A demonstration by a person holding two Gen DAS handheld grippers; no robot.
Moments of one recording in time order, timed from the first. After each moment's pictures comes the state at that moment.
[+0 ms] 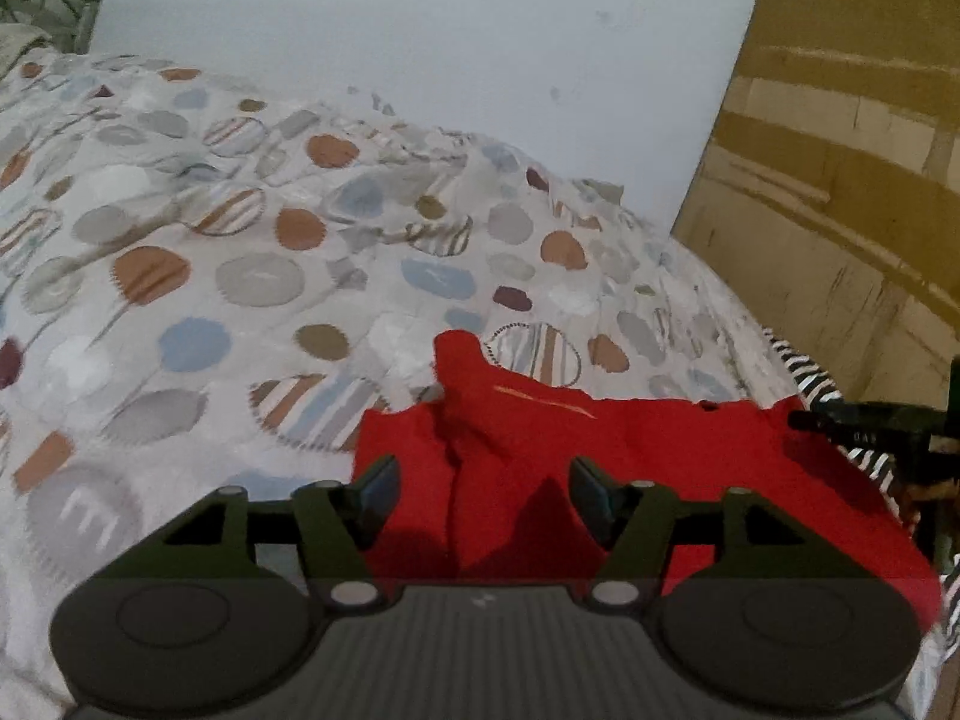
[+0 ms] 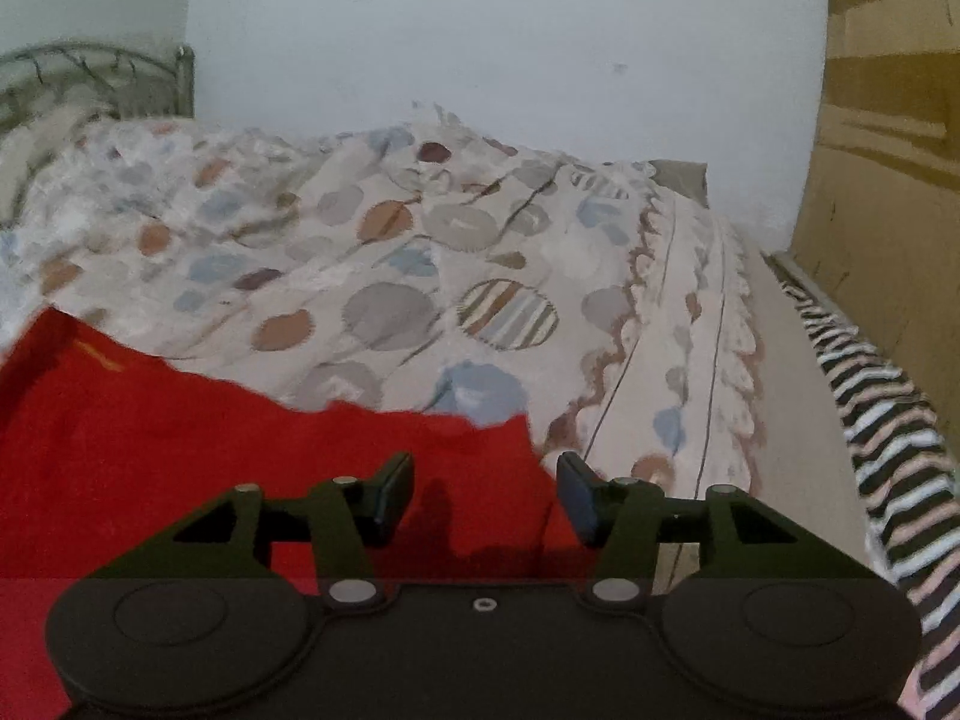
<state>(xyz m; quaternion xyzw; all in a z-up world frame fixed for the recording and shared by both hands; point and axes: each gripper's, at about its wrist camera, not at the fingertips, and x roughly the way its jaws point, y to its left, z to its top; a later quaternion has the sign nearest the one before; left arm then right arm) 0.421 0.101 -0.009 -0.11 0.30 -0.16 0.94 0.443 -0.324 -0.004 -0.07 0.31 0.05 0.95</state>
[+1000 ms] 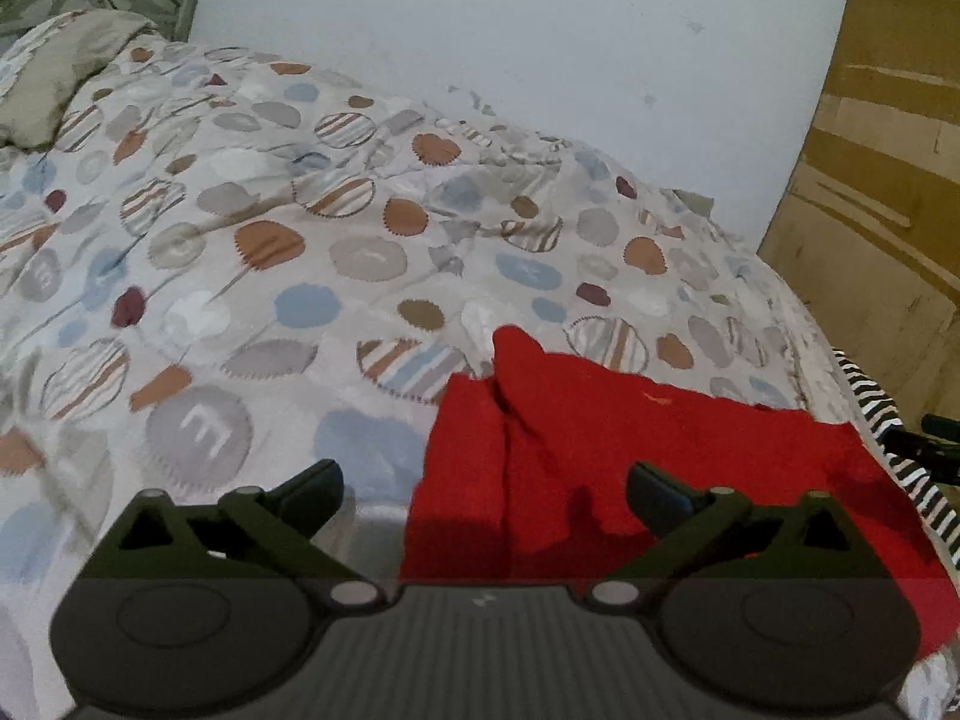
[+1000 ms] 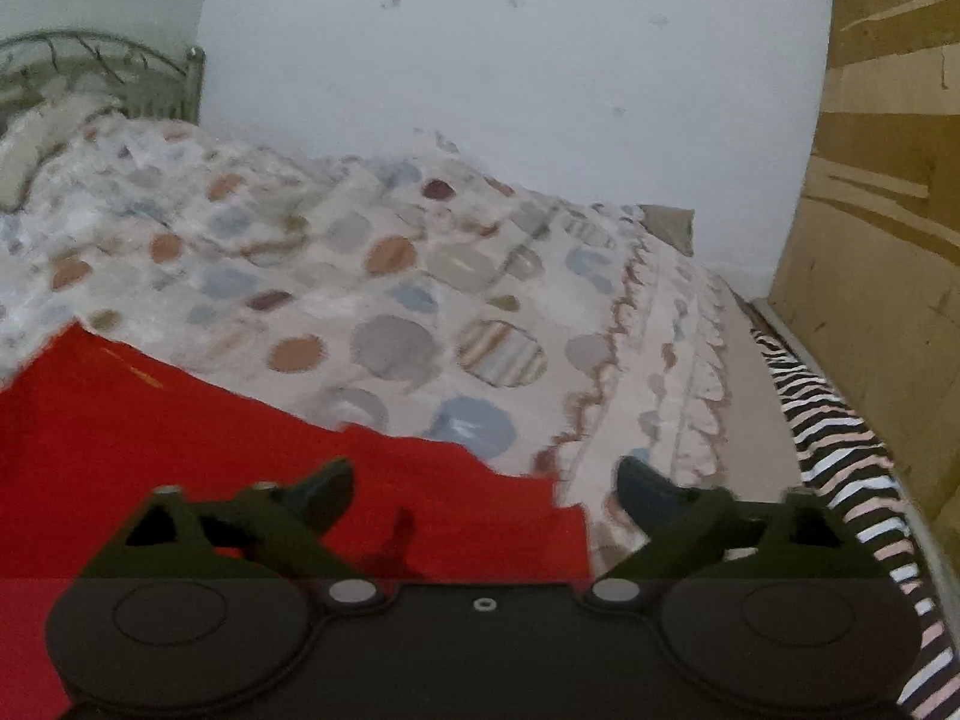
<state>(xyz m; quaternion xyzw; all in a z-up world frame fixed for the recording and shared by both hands) 0.358 0.115 0.004 -0.13 0.31 -0.05 0.94 0.397 -0.309 0.028 -0.09 0.28 0.05 0.96</state>
